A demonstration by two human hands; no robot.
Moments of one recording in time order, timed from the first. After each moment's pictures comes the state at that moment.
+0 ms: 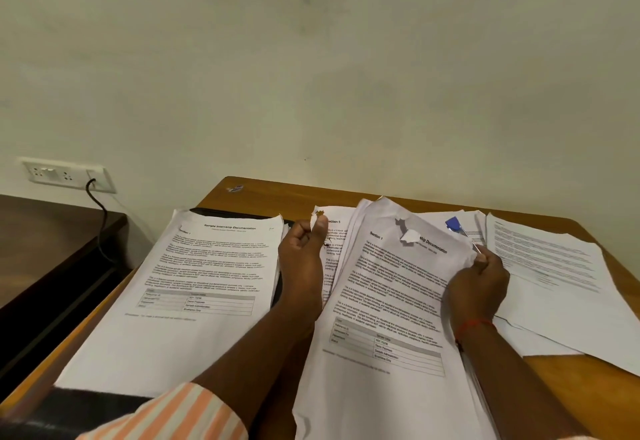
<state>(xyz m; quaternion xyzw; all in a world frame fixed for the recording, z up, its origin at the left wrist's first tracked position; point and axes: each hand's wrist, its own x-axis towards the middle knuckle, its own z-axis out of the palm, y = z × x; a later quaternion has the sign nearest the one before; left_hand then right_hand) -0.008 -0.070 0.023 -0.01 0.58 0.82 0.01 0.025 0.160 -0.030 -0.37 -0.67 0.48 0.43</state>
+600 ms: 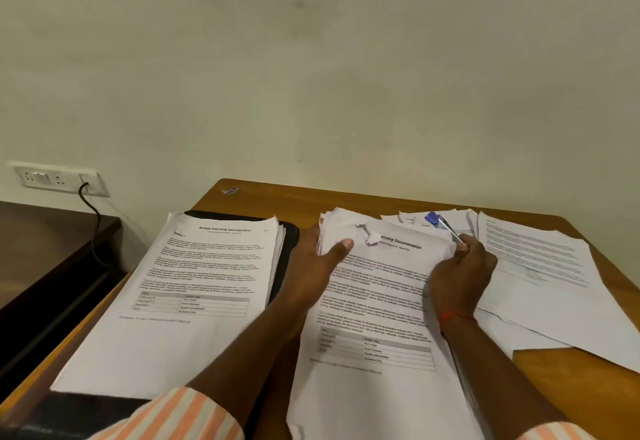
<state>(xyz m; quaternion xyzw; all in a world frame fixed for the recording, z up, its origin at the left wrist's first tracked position) -0.016 -0.074 0.009 0.11 0.71 0.68 0.11 0.024 0.144 -0.017 -0.34 -0.72 0.41 0.44</state>
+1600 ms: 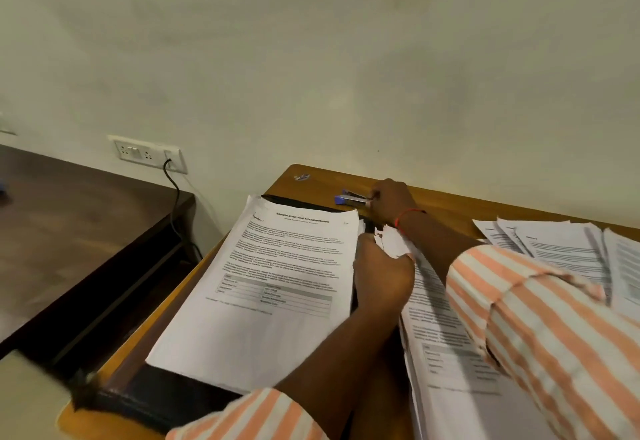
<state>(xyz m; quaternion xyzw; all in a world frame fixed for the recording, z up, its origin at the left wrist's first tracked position) -0.038 -0.078 -0.009 -0.10 0.75 0.66 0.04 -0.199 0.006 0.000 -0.02 -0.97 0.23 0.07</state>
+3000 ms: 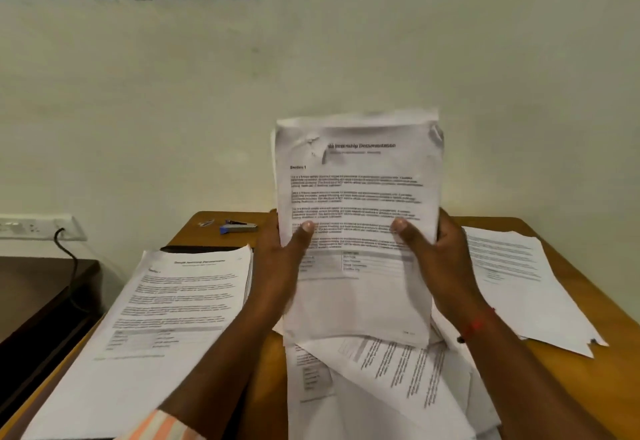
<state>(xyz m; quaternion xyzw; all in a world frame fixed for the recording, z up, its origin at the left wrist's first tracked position) 0.003 -0.068 0.066 0.17 0.65 0.74 -0.04 0.092 0.133 0.090 -0.03 -0.71 0.62 0.33</state>
